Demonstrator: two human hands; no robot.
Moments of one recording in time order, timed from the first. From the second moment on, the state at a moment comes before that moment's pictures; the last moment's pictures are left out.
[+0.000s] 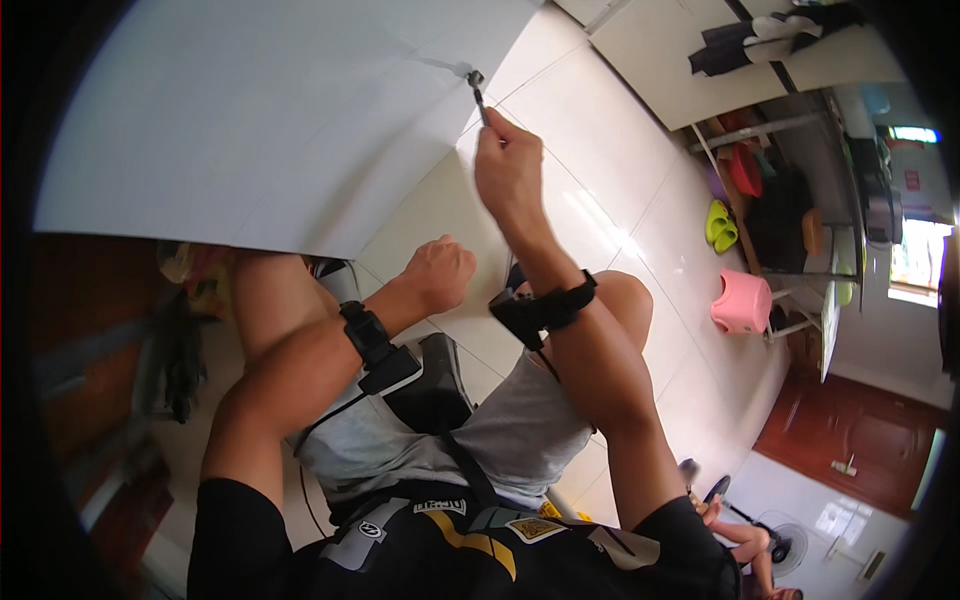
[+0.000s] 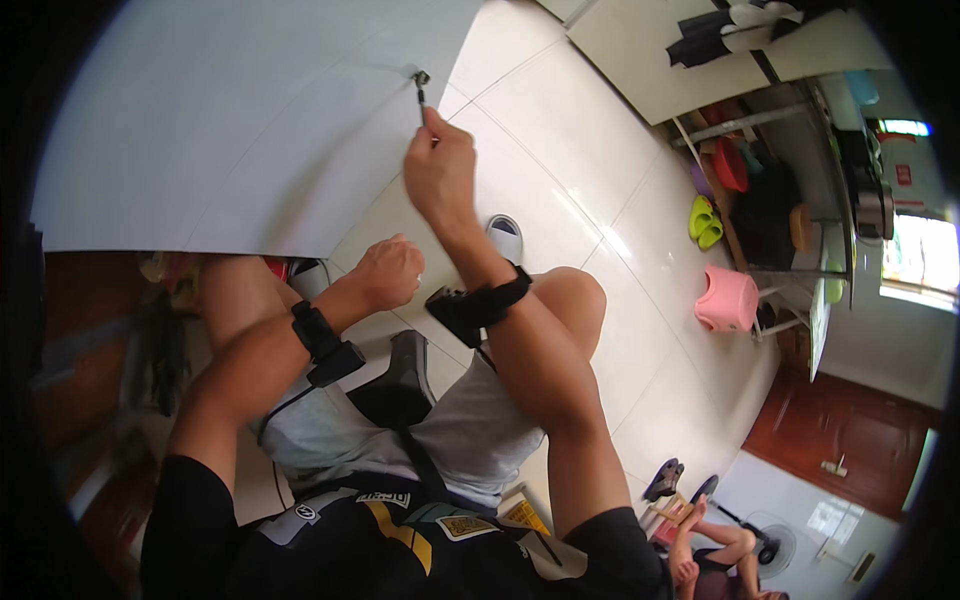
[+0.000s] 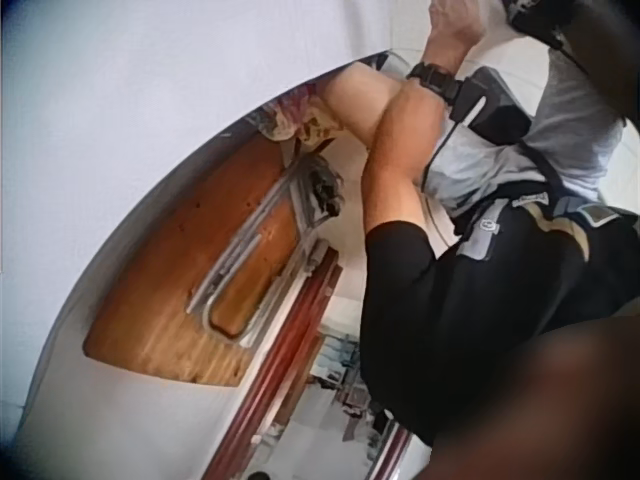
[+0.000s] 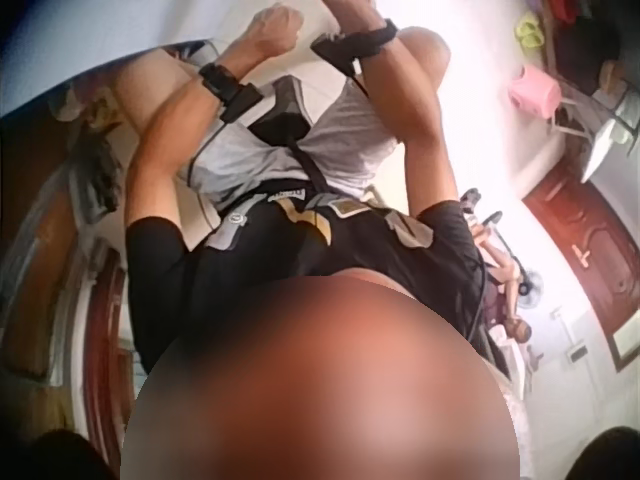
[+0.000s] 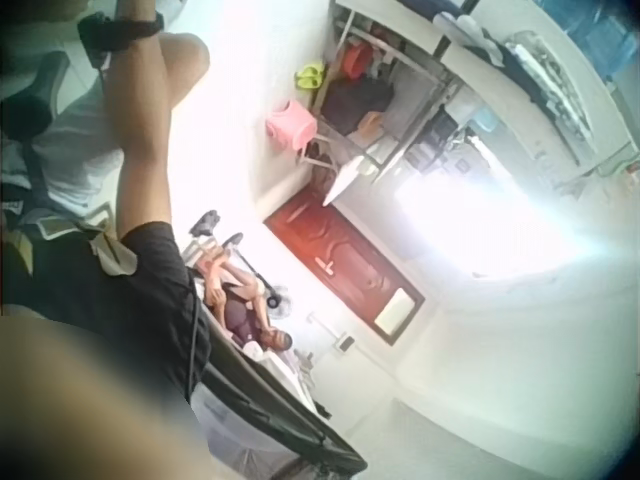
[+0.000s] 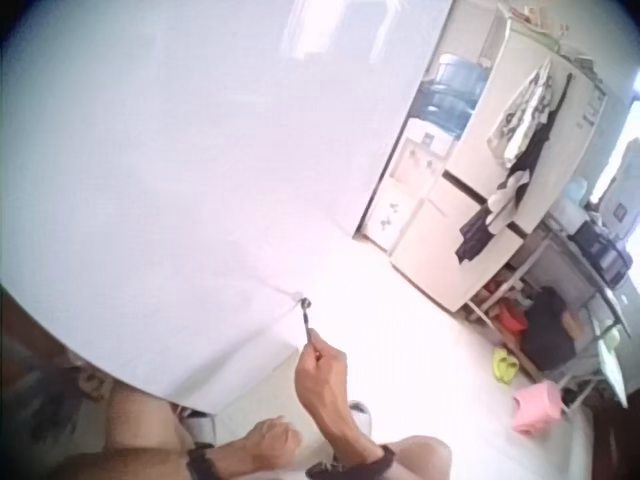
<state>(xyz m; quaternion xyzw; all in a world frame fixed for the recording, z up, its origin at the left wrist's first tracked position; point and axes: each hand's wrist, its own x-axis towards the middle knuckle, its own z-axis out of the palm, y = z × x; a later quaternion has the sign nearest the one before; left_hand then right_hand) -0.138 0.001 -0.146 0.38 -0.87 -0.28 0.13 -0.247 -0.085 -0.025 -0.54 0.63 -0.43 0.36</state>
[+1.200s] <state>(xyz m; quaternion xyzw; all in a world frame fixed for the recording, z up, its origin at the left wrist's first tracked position) -0.145 0.002 -0.153 0.34 -0.90 -0.25 0.07 -0.255 -0.032 -0.003 -0.63 0.58 -0.34 0.40</state>
